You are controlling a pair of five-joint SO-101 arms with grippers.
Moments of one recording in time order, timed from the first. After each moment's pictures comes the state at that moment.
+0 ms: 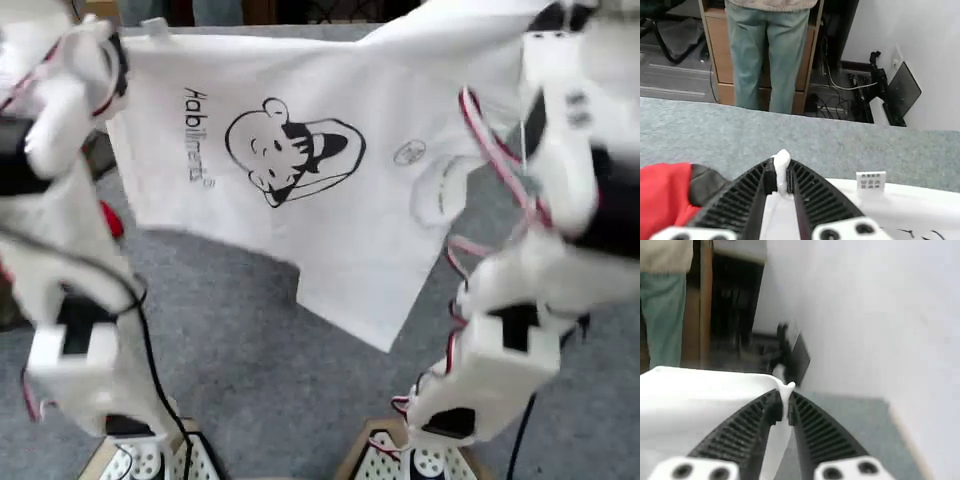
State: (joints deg) left arm -9.1 5.7 -74.4 100.6 4.3; right arm 13.7 11.4 -94.0 100.5 13.6
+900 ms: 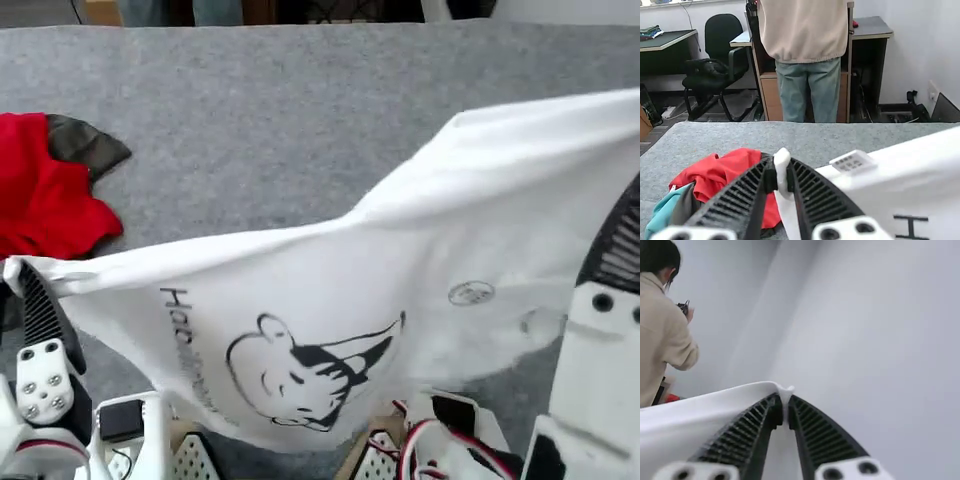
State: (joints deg) left arm -17.7 -66.8 -13.6 100.7 -7.5; right arm 13.7 -33.1 -66.7 79.0 20.7
